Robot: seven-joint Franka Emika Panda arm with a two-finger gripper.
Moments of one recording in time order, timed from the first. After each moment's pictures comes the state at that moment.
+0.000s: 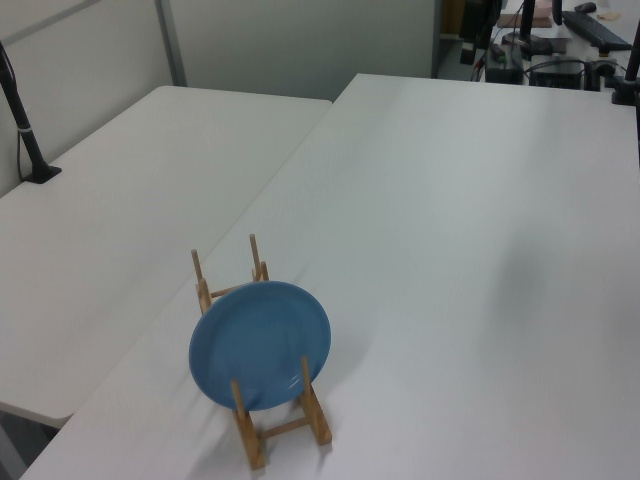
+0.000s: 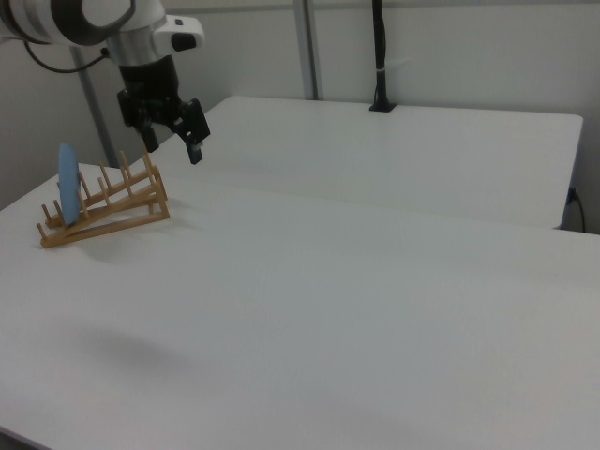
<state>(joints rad) -0.02 -0.04 0.03 -1.60 0.04 1.66 0.02</state>
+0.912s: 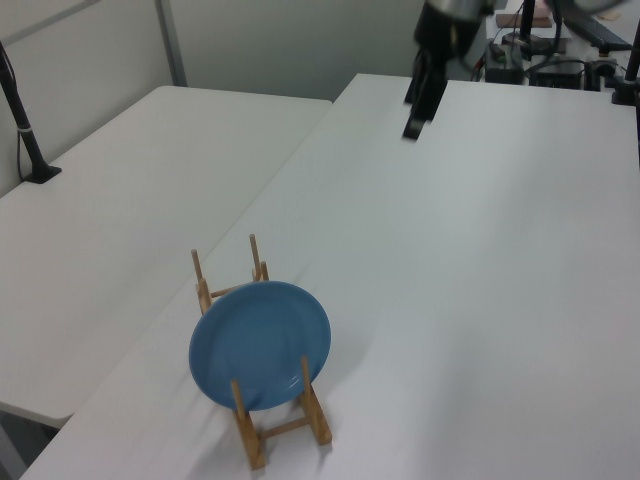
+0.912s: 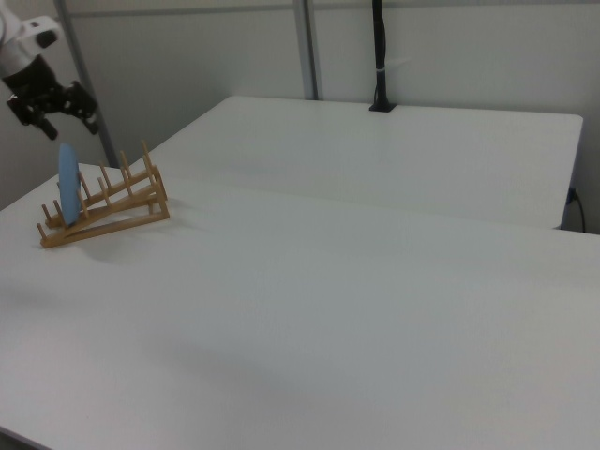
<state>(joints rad) 0.37 0.07 0.15 -1.59 -0.21 1.98 0.24</state>
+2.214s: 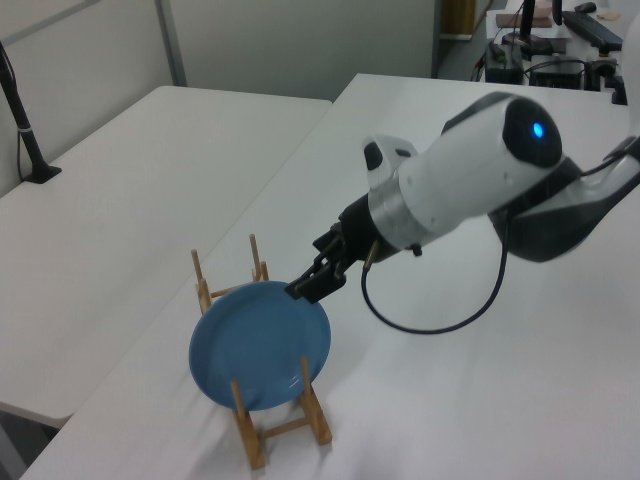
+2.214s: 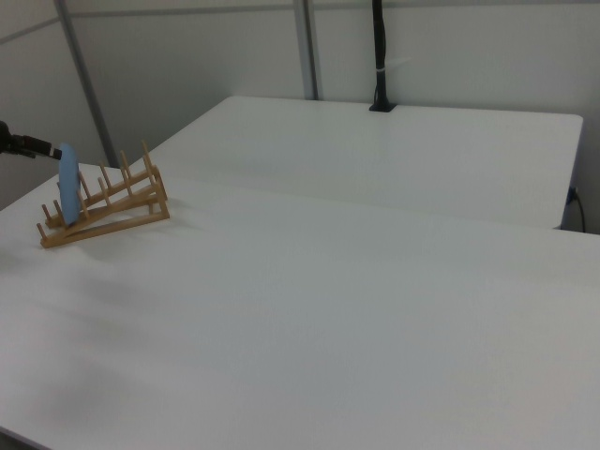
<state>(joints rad) 0.62 0.49 0.21 -1.41 -1.01 2.30 1.26</state>
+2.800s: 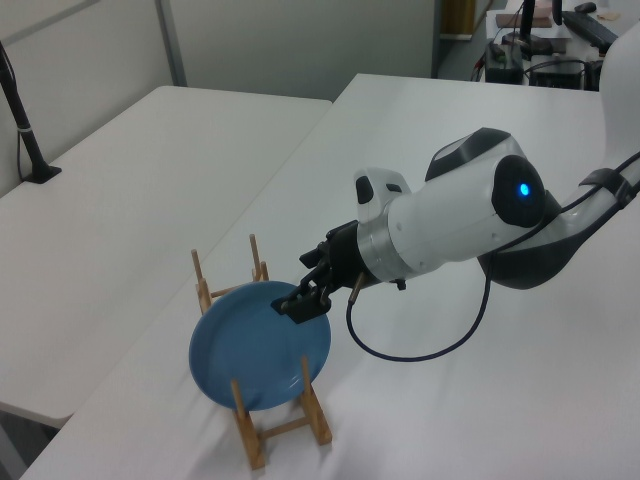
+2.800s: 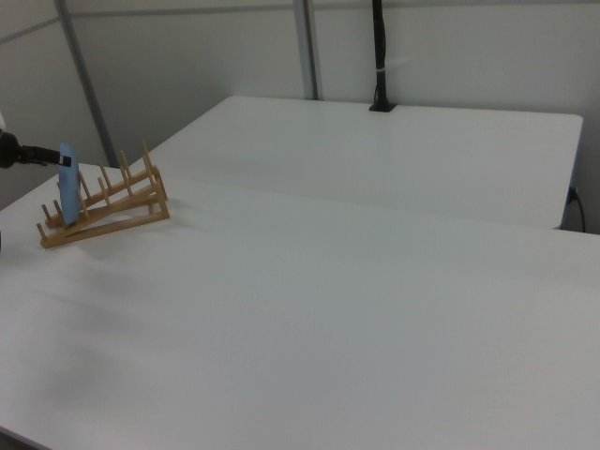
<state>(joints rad) 0.62 0.57 0.21 -1.38 -1.16 2.30 1.35</state>
